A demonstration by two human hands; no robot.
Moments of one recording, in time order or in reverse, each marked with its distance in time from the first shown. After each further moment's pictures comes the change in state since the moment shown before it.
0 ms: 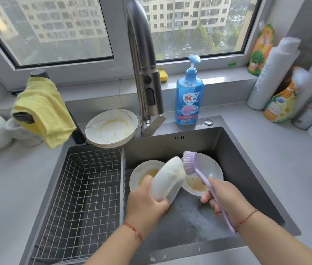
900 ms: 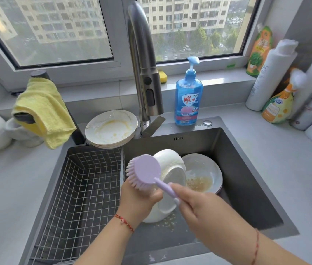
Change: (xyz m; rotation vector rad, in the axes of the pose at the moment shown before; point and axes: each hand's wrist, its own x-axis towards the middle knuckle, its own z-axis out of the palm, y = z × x) left_hand 0.011 0.007 -0.022 -0.229 0.012 0.080; right_hand -0.090 -0.021 0.028 -1.015 -0.145 -0.732
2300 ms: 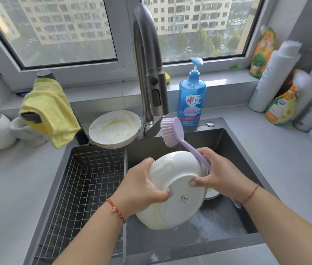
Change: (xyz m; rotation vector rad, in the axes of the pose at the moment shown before) left_hand 0.017 0.033 -0.045 -0.036 -0.339 -0.020; right_hand 0.068 0.068 -0.020 0.274 0.106 0.069
